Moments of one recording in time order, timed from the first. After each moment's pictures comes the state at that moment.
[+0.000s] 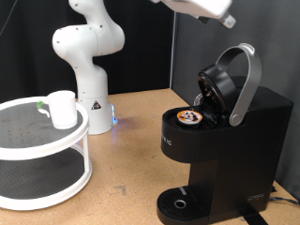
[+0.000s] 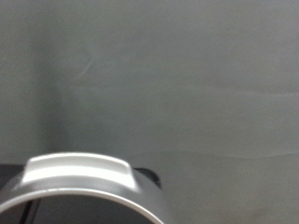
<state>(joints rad) 0.27 -0.16 -0.26 -2.02 0.94 1.87 -1.05</state>
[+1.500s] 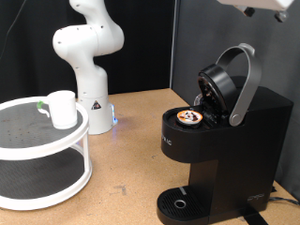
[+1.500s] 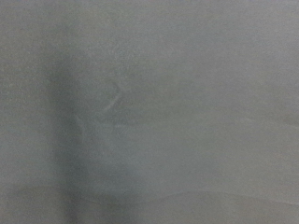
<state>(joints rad) 0.33 -0.10 -0.07 -1.93 0.88 1.96 -0.88</state>
